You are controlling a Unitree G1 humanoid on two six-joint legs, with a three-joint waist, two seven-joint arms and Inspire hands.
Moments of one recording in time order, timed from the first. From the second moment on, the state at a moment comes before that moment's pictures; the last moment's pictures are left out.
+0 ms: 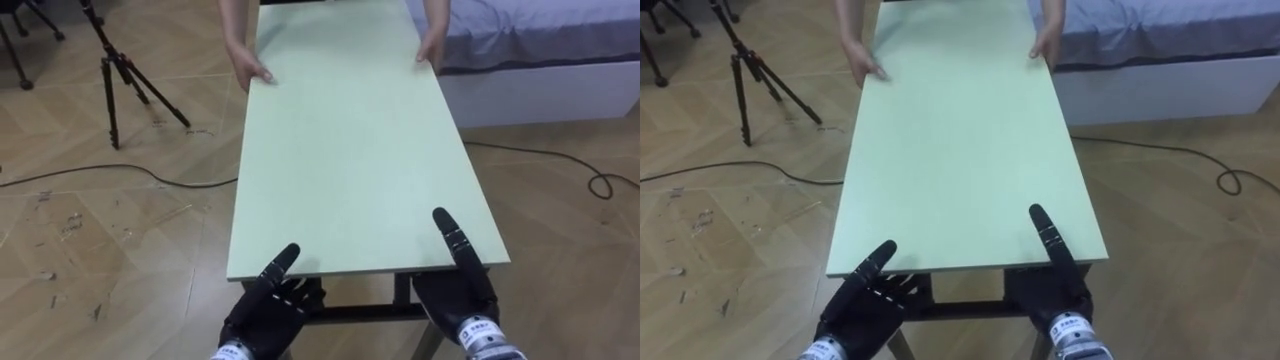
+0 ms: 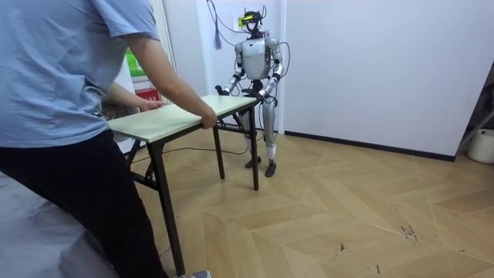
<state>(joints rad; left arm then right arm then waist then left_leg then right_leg) 0.16 0.17 -0.27 0.43 -1.63 0.23 -0.13 0.16 -0.19 0.15 0.35 1.61 0.04 0.08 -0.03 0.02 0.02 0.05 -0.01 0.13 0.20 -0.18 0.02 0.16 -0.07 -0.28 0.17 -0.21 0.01</state>
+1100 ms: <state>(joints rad) 0.15 0.08 -0.19 0.42 -1.70 0.20 -0.03 0.15 -0.14 0.13 0.38 1.61 0.00 0.04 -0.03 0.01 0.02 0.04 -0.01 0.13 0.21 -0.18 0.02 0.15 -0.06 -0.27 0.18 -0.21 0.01</state>
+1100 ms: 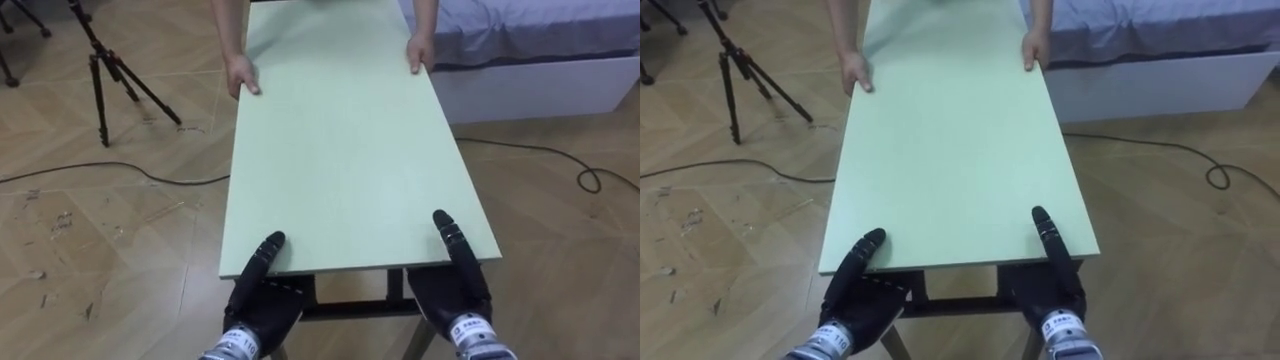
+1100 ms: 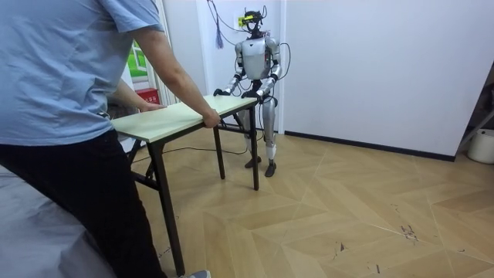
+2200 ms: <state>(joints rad) 0.24 0.06 -0.19 0.30 -1.60 0.16 -0.01 0.20 -0.10 0.15 0.33 1.55 -0.03 0.05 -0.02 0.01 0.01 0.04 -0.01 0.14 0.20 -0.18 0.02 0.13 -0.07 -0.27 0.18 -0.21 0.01</state>
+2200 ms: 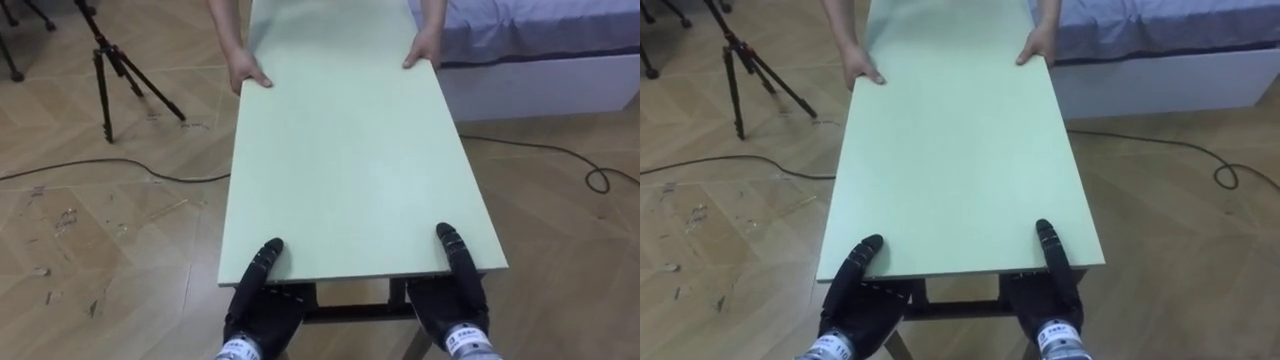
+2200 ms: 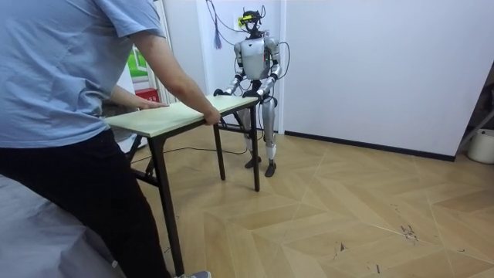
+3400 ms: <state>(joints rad) 0.36 0.11 -0.32 0.09 -1.54 -0.09 -0.06 0.30 -0.12 0.31 0.17 1.57 -0.19 0.13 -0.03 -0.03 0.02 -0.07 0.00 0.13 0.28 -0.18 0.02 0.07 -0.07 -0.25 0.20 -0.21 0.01</state>
